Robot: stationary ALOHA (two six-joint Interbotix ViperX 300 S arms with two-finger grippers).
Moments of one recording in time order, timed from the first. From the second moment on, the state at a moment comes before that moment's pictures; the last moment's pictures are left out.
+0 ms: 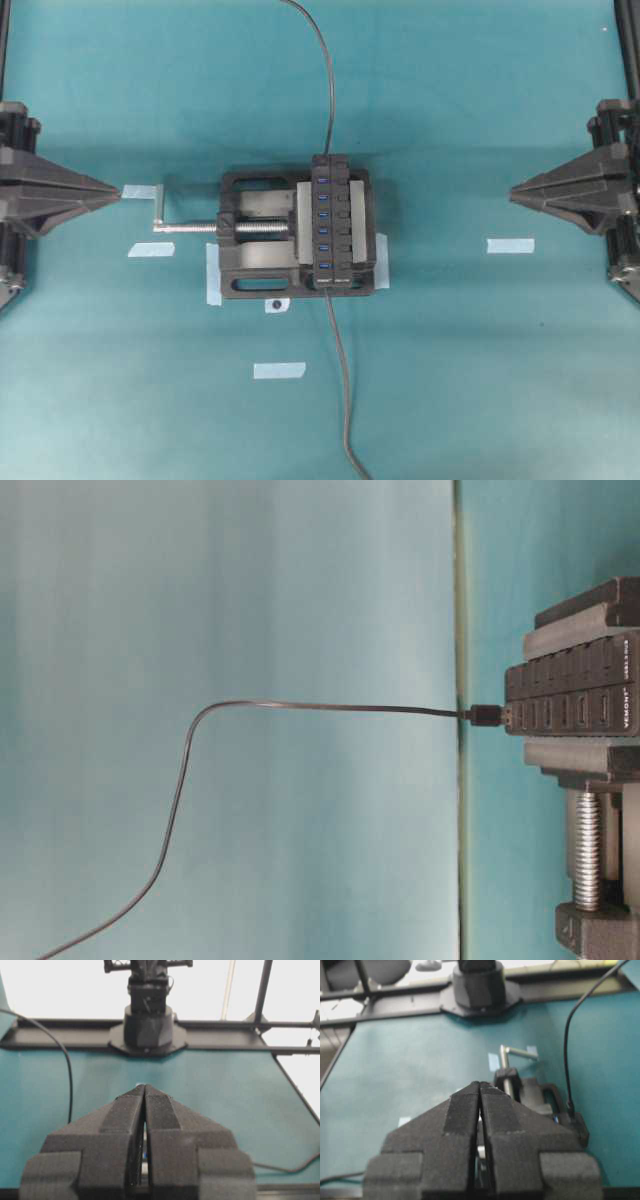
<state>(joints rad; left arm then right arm) 0.00 -0.96 1.21 0.01 -0.29 -0.02 -0.01 -0.97 1.21 0.02 -0.14 0.10</state>
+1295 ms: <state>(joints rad) 0.00 -0.83 1.12 0.01 -0.08 -0.05 -0.17 -0.70 0.95 0.01 0.32 0.10</state>
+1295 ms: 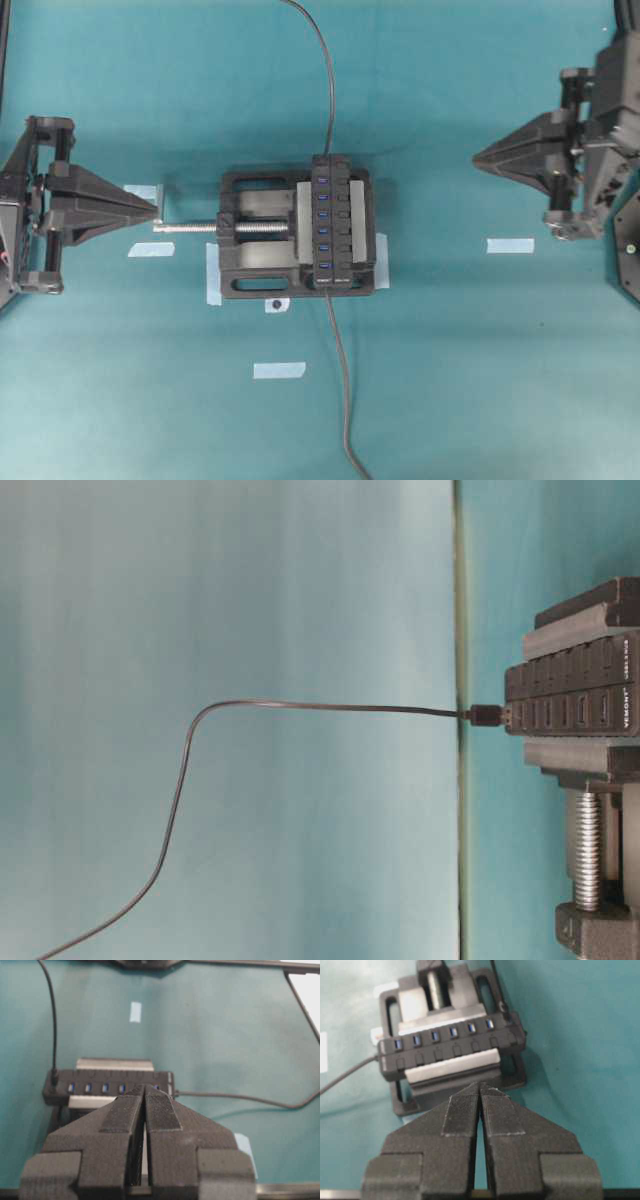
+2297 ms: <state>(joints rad) -0.02 -0.82 1.11 0.01 -0.03 -0.09 -0.25 -0.21 0.61 -0.01 0.44 -0.04</state>
